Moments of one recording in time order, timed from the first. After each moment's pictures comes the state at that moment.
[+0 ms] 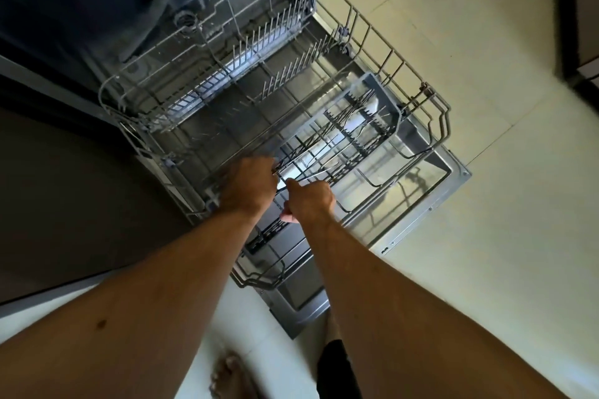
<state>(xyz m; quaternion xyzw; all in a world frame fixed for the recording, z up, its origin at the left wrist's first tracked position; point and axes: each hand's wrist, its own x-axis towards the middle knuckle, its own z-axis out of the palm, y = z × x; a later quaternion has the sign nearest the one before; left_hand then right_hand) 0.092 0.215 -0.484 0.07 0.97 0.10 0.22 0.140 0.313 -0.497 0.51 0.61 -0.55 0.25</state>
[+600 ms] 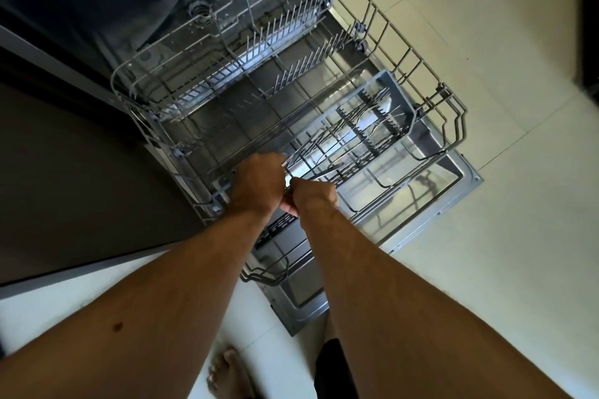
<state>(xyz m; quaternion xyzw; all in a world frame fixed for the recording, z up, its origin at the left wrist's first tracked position) 0.100 0.217 -0.488 0.09 0.98 0.11 0.15 0.131 0.302 -0.523 0.56 0.48 -0.63 0.24</state>
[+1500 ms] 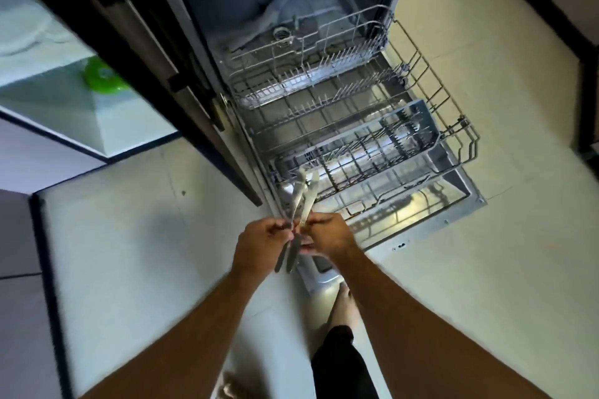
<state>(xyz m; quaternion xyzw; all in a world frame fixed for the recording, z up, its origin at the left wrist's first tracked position) 0.287 0.095 -0.407 -0.18 0.85 0.43 0.26 0.271 0.238 -0.410 0.32 0.63 -0.62 0.34</state>
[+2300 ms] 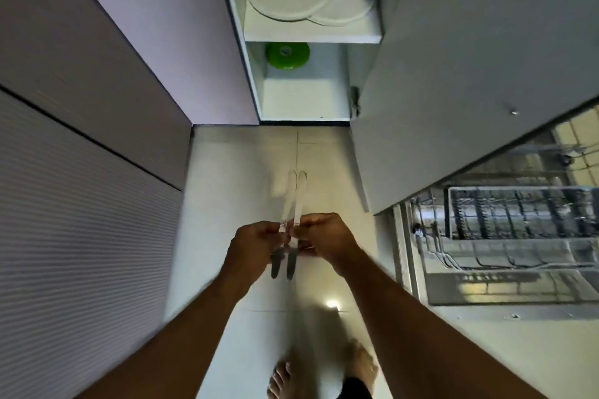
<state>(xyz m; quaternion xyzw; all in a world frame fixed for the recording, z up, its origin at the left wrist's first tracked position) 0.422 -0.211 -0.365 -0.37 0.65 0.65 0.14 0.334 -0.076 -0.358 0.13 0.65 -0.57 0.47</state>
